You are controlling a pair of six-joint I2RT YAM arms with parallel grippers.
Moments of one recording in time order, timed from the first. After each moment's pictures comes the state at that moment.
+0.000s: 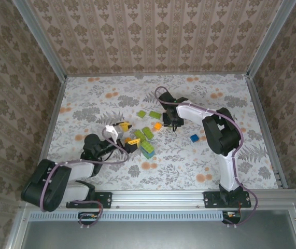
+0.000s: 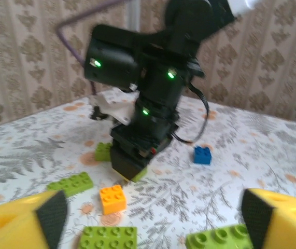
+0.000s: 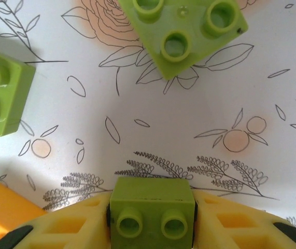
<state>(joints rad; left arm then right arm) -0.43 1.29 0.15 1.14 0.74 -0.04 0.51 2.08 1.50 -0.73 0.15 0.55</state>
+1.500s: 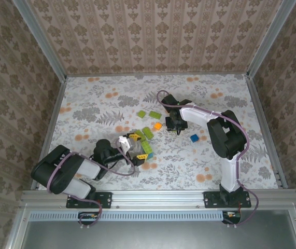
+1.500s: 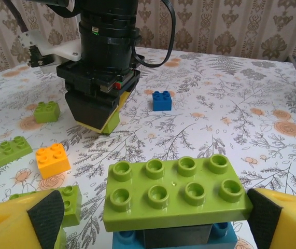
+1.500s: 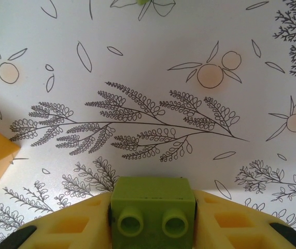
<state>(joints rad) -0.59 1.47 0.10 1.20 0.67 0.12 0.51 2.00 1.41 -0.76 0.12 0.48</state>
